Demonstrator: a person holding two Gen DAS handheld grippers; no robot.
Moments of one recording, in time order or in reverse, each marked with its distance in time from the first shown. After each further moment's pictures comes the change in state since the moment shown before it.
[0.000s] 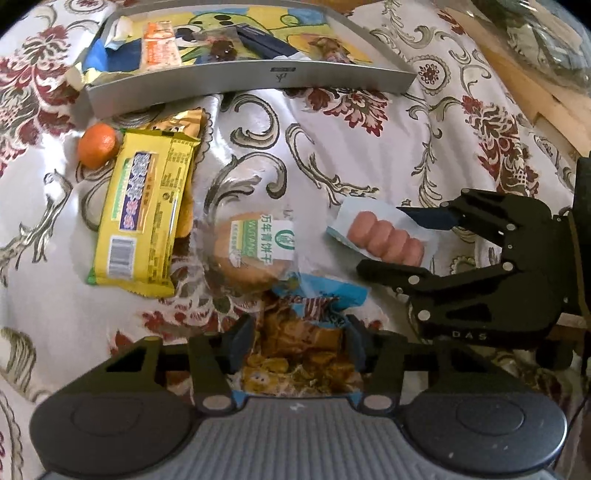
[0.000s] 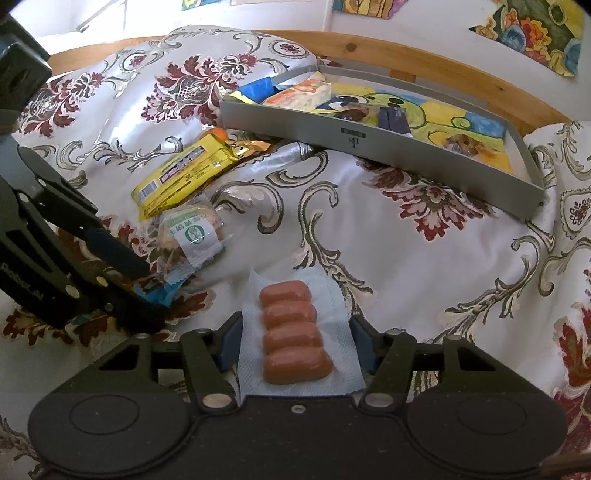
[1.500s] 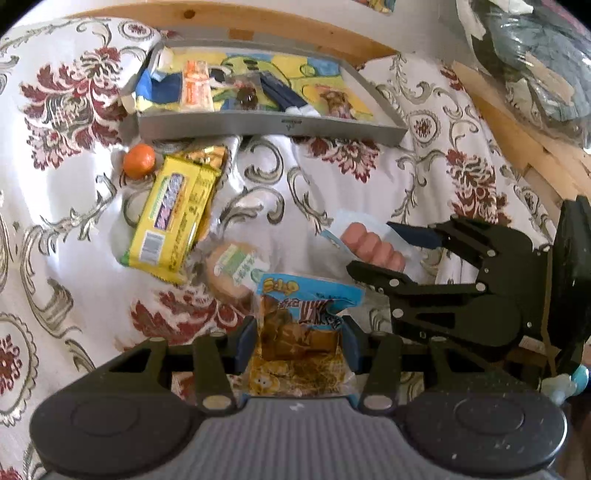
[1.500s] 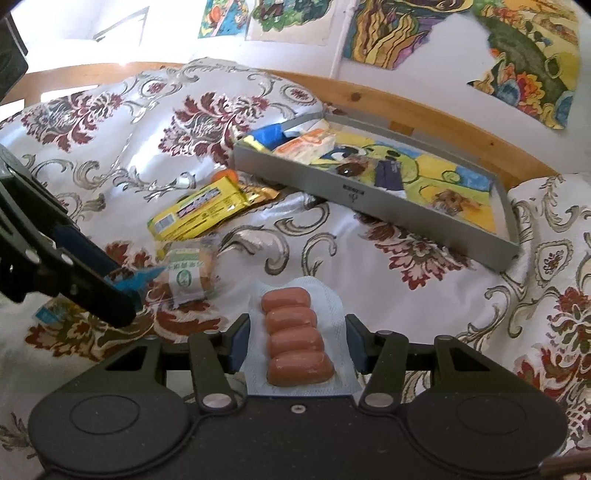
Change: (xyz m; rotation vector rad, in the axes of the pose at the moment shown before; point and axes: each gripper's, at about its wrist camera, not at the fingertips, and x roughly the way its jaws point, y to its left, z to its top) left arm -0.048 -0.012 -0.018 -0.108 -0.144 0.016; right arm -0.034 0.013 0.005 -0.061 -0.128 -0.049
